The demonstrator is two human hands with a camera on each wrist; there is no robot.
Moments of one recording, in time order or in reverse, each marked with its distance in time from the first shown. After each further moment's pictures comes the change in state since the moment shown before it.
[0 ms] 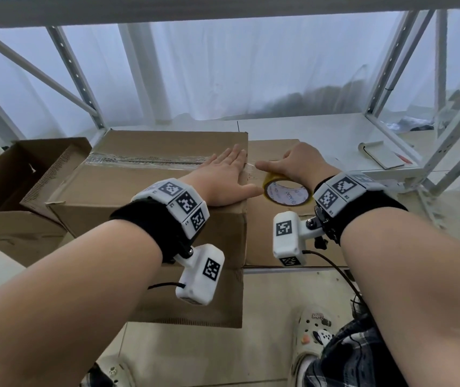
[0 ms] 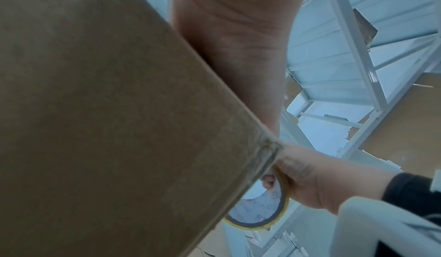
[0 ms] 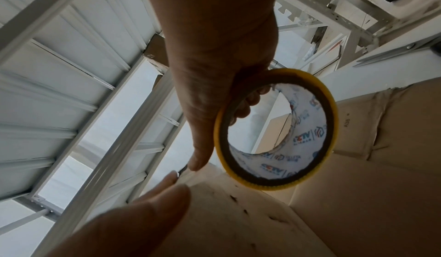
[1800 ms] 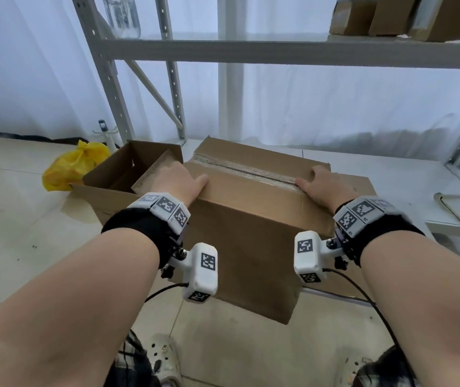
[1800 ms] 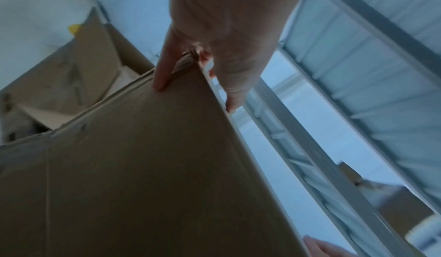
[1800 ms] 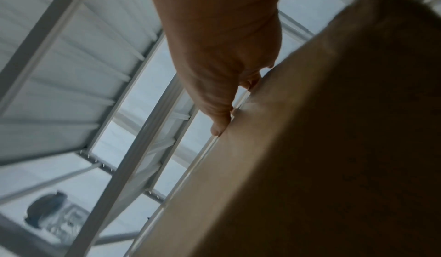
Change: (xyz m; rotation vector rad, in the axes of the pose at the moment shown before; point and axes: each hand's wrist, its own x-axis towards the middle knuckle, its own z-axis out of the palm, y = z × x) left_hand -0.126 -0.151 -0.009 -0.304 0.463 -0.850; right_hand -0.018 -0.105 0.031 -0.119 -0.098 0.049
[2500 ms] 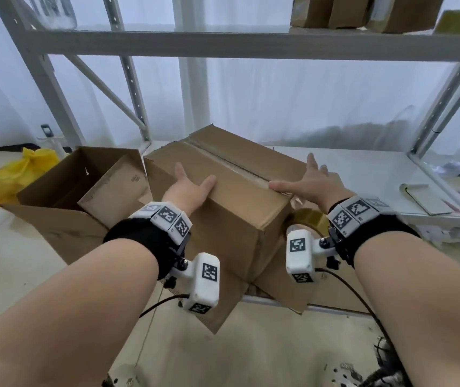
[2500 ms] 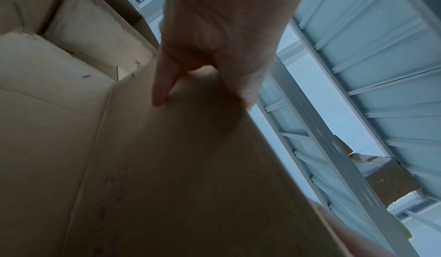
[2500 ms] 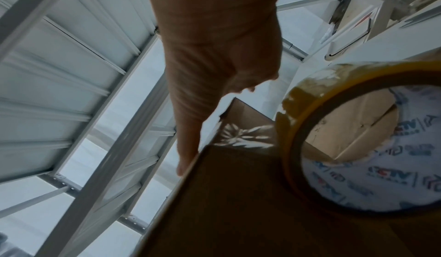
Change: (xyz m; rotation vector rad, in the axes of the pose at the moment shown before) left_hand 0.025 0.077 0.063 -0.345 -0.272 -0.024; right_hand 0.037 0.046 -0.015 0.286 -0.035 0.084
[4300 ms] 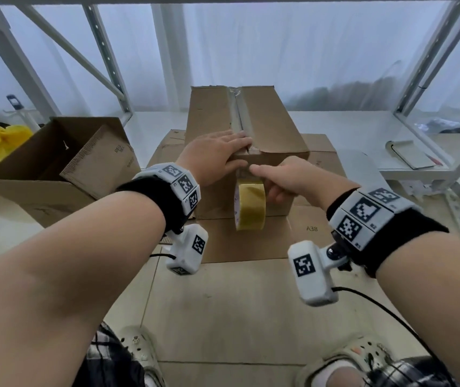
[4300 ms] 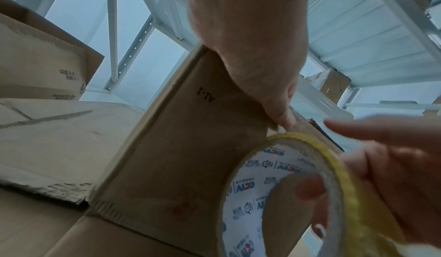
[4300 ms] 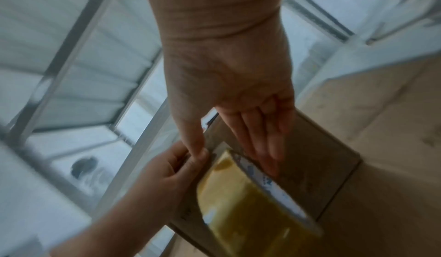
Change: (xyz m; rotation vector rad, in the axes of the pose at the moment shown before) left_hand -0.016 0.015 0.029 0.685 0.011 1.019; right_hand -0.079 0.005 0.032 0.059 -0.221 -0.076
